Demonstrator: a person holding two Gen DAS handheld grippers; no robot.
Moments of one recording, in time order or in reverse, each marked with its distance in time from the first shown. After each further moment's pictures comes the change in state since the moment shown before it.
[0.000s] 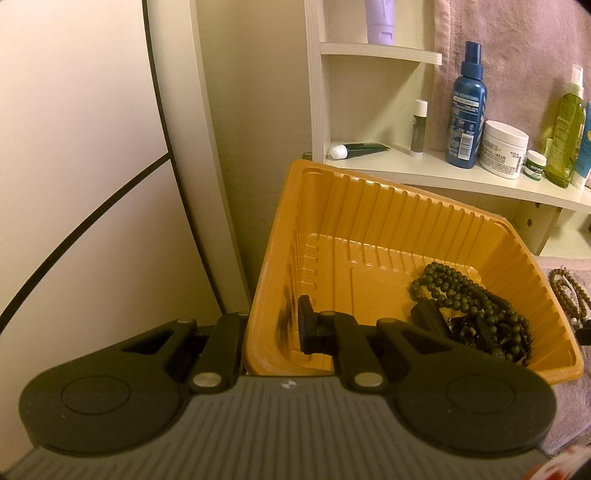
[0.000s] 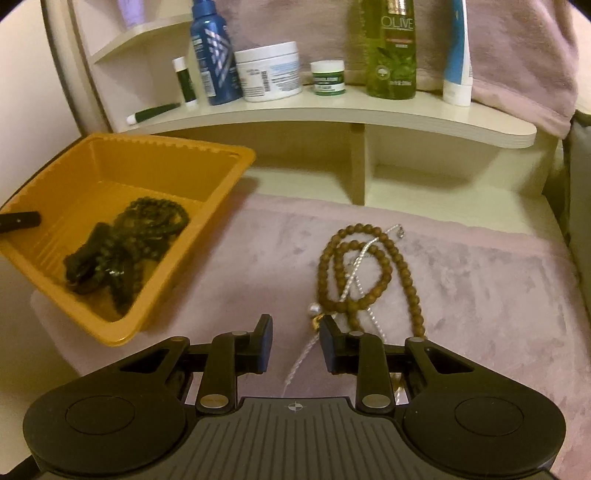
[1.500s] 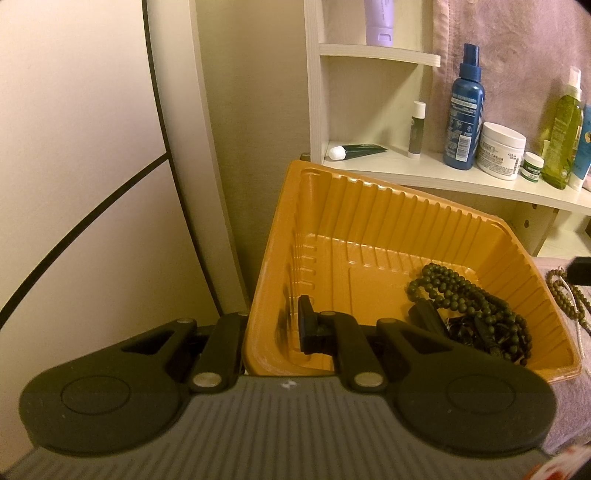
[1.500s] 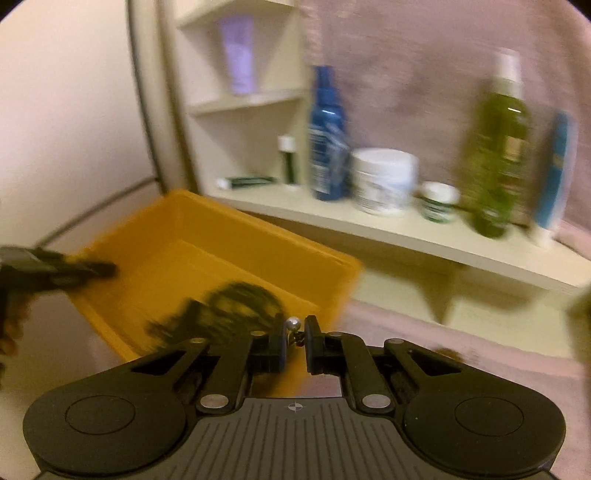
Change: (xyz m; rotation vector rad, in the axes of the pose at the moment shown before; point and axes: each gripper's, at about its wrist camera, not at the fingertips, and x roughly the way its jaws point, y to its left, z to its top) left arm -0.002 -0.001 -0.001 -0.004 -0.004 -0.005; right arm -0.016 0.079 0.056 -0.174 -0.187 0.207
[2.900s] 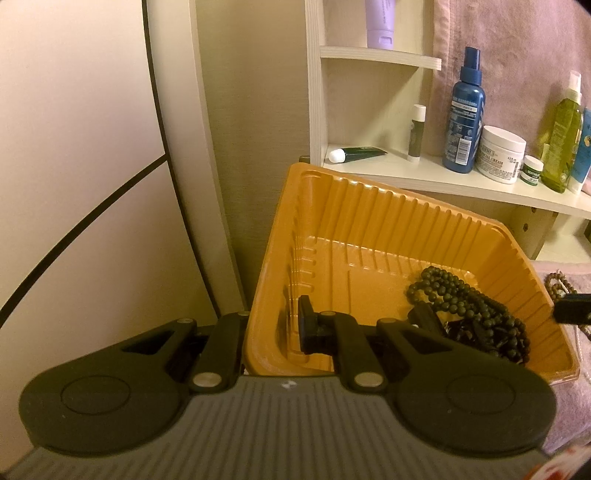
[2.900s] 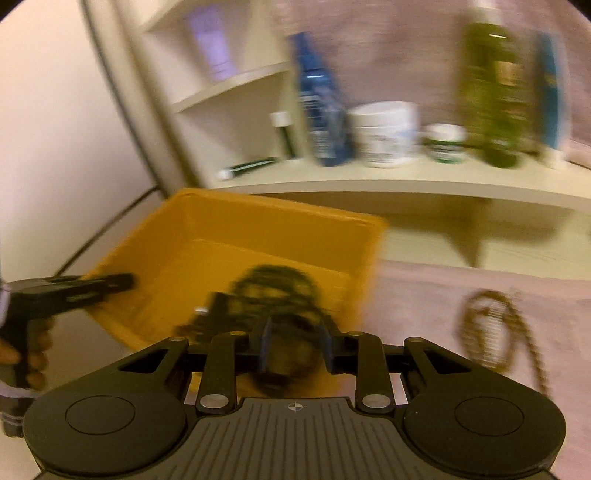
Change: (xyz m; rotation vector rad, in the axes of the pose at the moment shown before) left arm 0.000 0.002 0.004 -0.005 0.000 -0.008; right arm -0.002 -0.016 -0.029 0.235 0.032 -0.058
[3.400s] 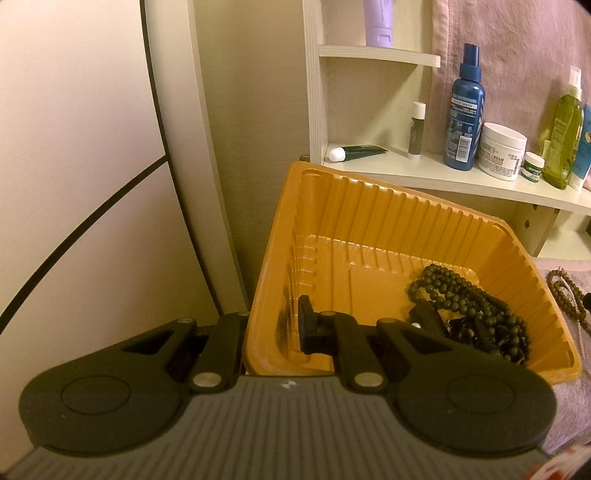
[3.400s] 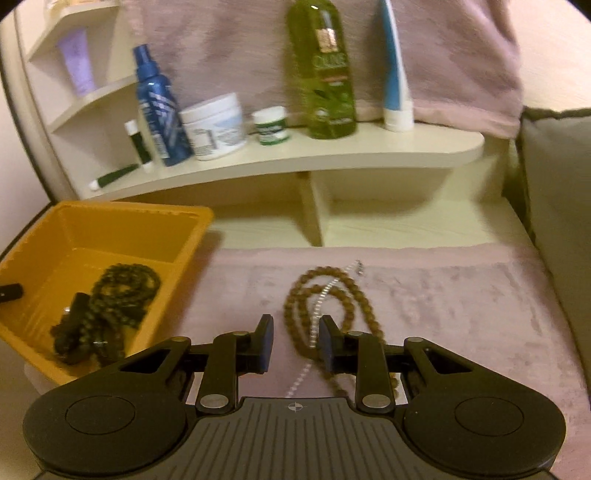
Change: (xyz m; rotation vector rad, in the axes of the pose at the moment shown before) left arm 0.001 -0.002 0.000 0.007 0.004 0.008; right arm -0.012 -0.078 -0.015 0.077 -0.006 -0.226
